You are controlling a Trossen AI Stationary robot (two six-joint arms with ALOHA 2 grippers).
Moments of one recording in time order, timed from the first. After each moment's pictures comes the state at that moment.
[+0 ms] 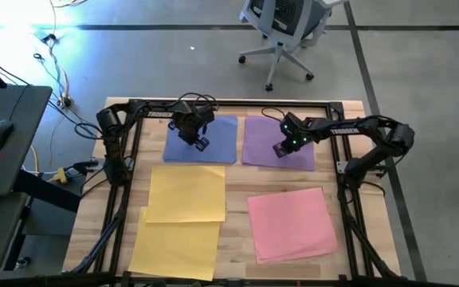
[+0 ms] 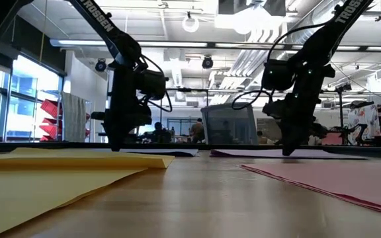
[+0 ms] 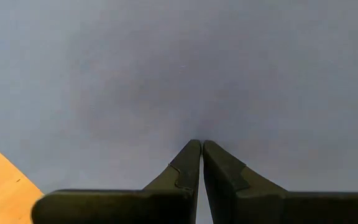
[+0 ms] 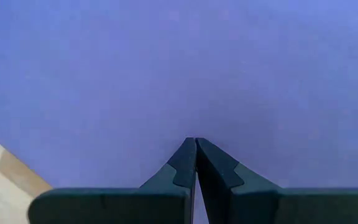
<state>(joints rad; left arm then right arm) 0.56 1.91 1.17 -0.87 -0.10 -0.38 -0.58 1.54 0.67 -0.42 -0.07 0.47</state>
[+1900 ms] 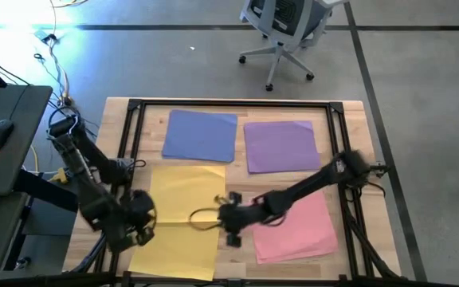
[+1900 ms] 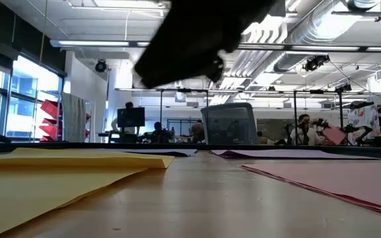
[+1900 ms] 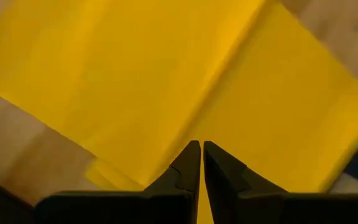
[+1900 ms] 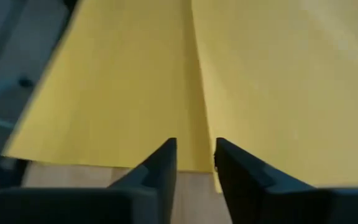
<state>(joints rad) -1.07 1.31 1.04 -1.07 -0.42 -1.66 0.40 2.11 1.51 -0.19 0.21 0.38</state>
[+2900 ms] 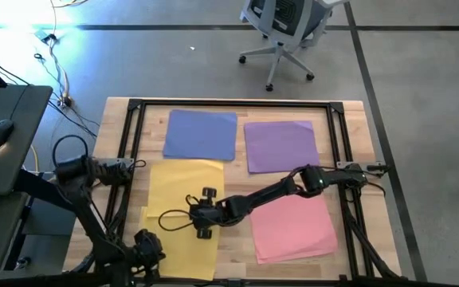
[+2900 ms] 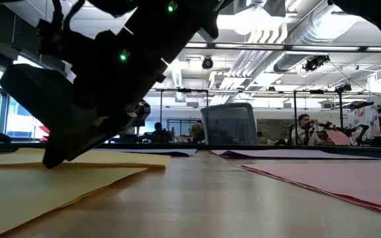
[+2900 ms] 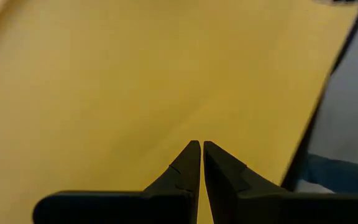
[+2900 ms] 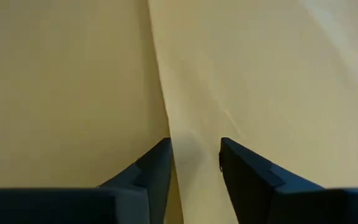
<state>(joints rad) -1.20 1.83 1.04 -0.56 -0.55 -1.67 0.31 2.54 2.03 -0.41 0.33 0.22</state>
